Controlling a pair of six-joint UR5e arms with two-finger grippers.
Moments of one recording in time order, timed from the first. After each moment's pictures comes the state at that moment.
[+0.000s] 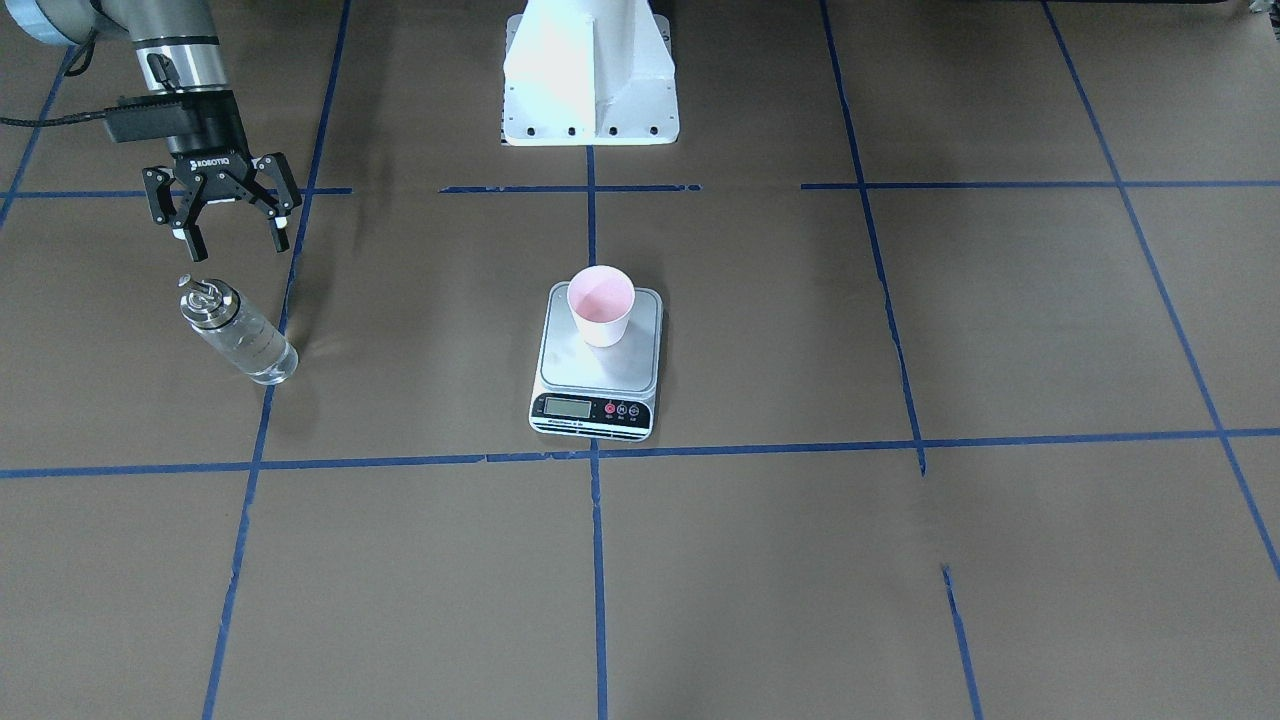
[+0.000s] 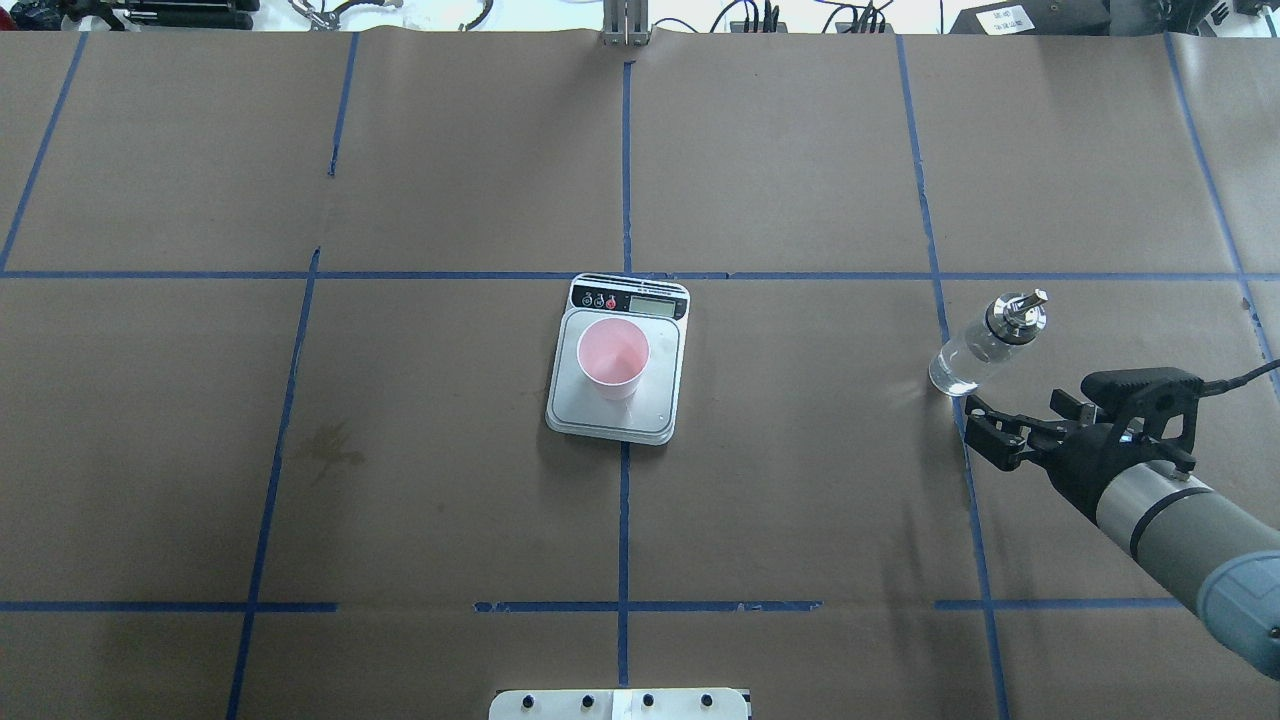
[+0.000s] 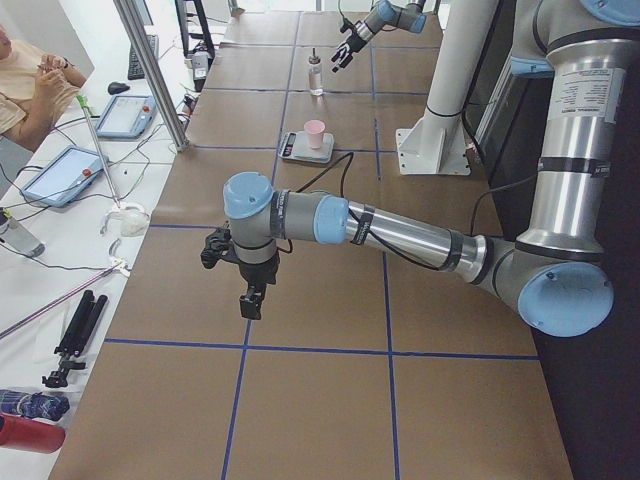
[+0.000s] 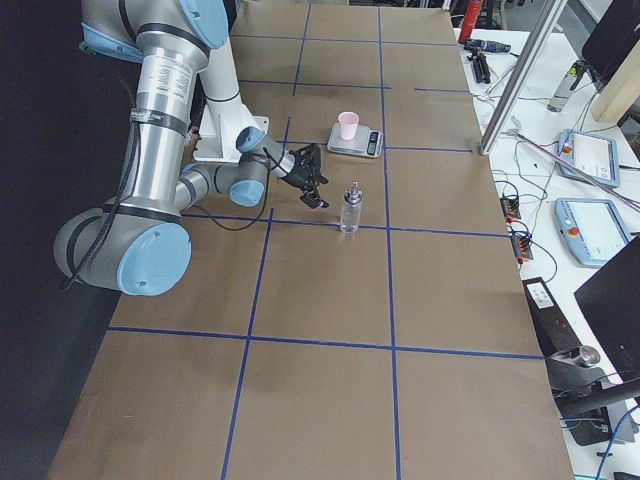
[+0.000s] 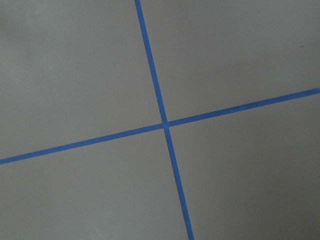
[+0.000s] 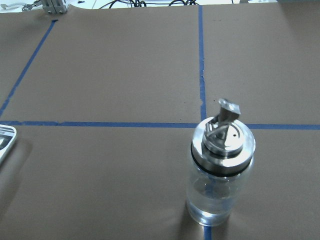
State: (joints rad) left arm -1.55 -1.63 -1.78 -1.39 -2.25 0.15; right arm 0.26 -1.87 2.05 -0.74 0.98 1.28
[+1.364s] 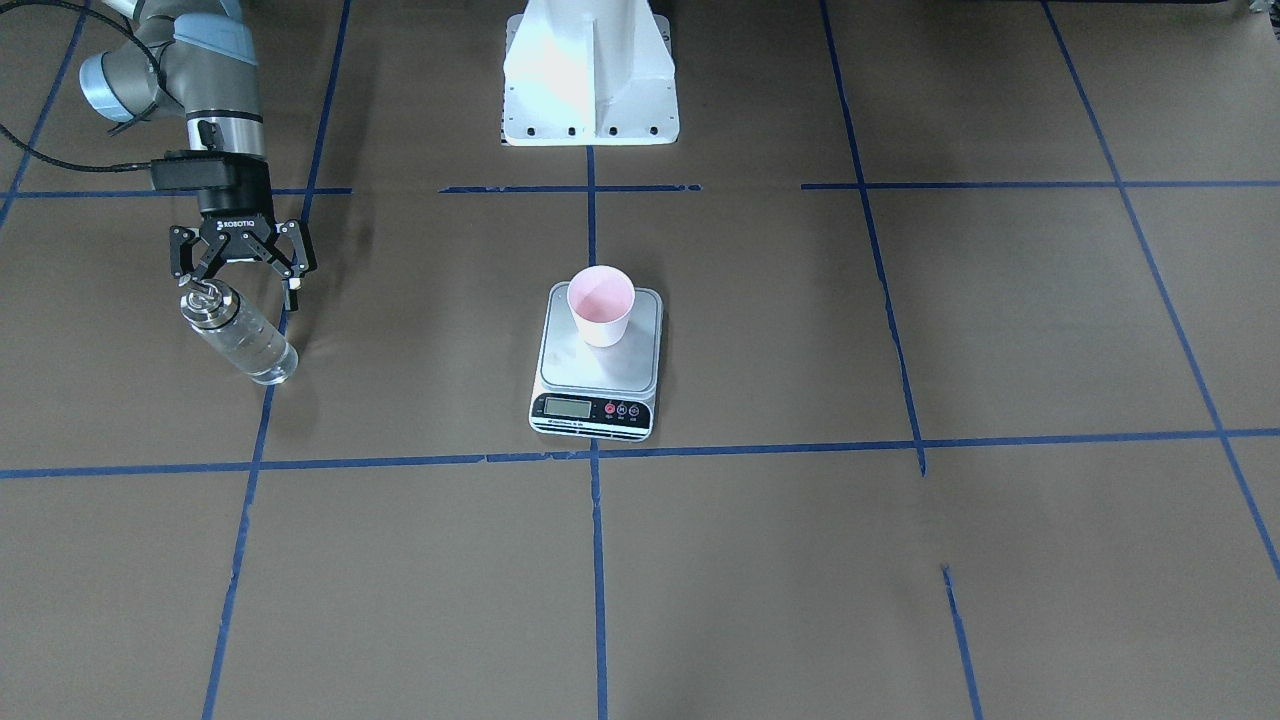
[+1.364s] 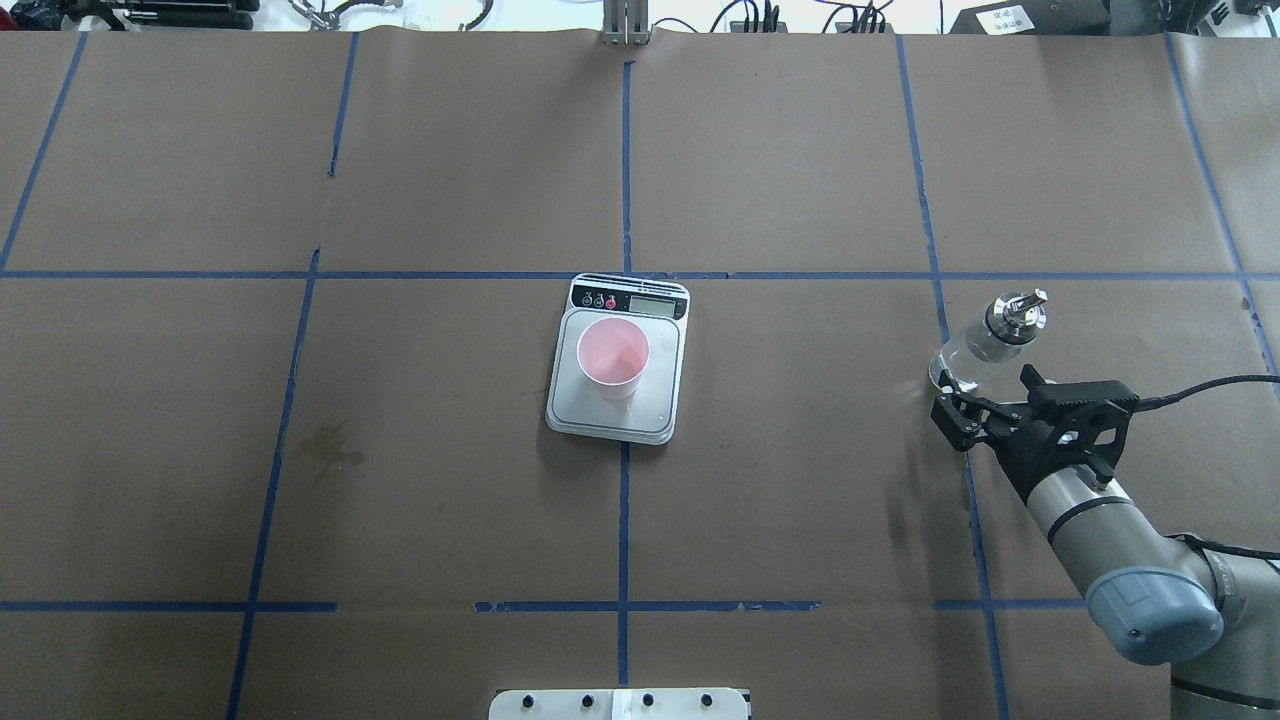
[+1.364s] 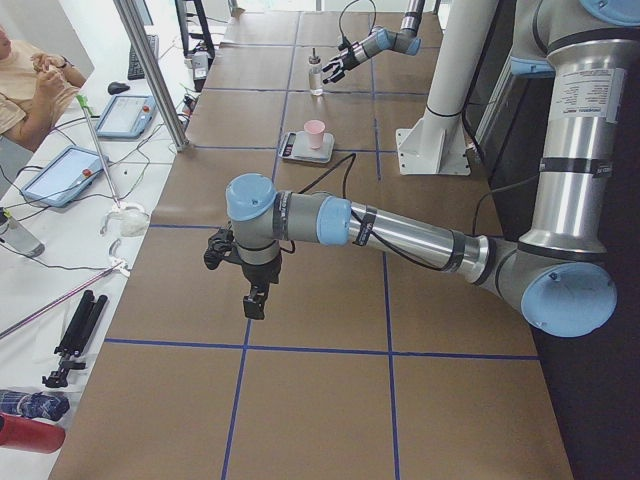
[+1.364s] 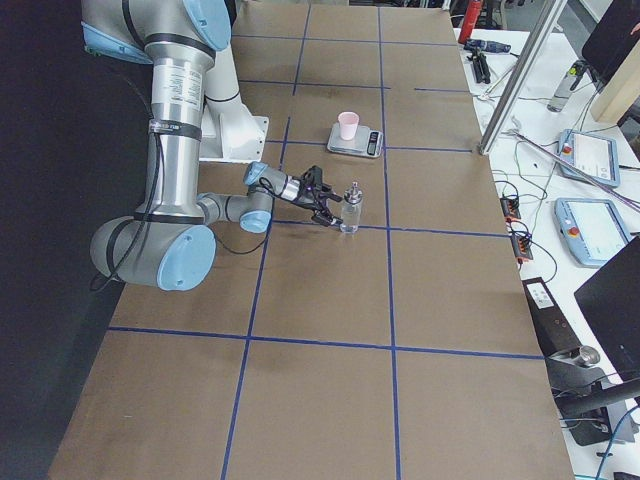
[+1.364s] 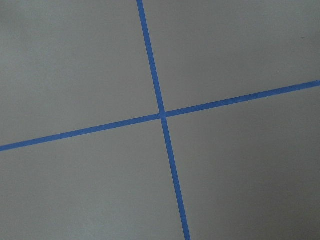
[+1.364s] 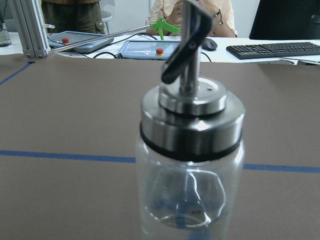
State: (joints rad) left arm -1.55 -1.59 -1.77 -1.38 -2.32 0.14; right arm 0.24 -1.72 1.81 -0.66 0.75 1.25
